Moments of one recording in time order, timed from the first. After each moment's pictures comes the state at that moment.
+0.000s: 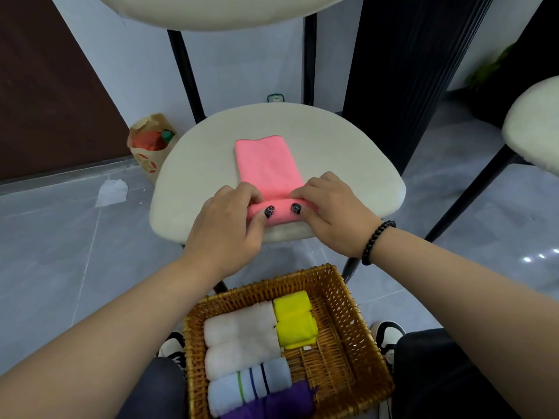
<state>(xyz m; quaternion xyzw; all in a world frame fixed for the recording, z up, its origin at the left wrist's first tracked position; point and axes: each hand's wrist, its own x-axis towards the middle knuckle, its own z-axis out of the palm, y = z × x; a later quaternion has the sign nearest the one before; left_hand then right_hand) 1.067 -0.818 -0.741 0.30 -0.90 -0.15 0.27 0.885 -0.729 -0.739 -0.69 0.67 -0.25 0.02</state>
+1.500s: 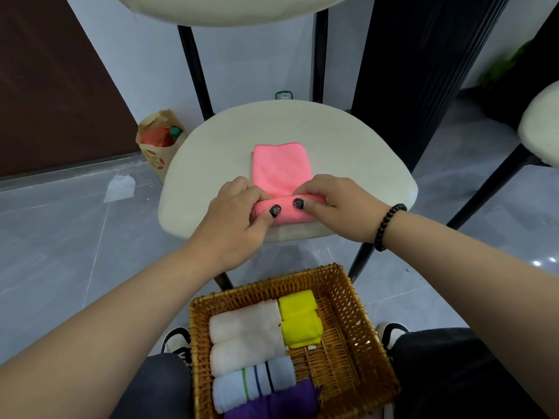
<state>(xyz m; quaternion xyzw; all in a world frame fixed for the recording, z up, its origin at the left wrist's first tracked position) 1.069 -0.826 -0.733 0.30 -0.90 -0.22 0.21 0.886 -0.738 -0.716 -0.66 0.69 -0.23 0.17</state>
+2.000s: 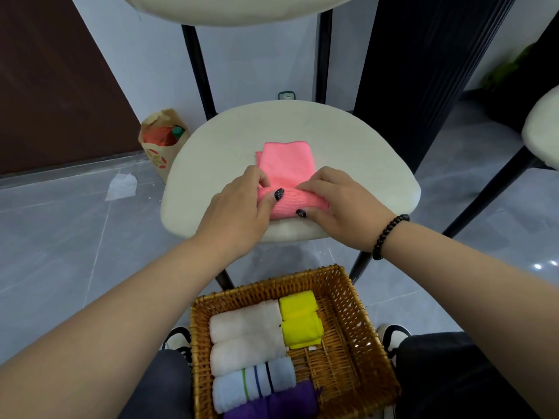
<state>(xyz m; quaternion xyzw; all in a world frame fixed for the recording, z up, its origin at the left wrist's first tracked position) 1.056 -0.826 -0.725 0.36 -0.89 -0.20 0.20 0.885 -0.734 -0.727 -0.70 0.68 -0.22 0.05</state>
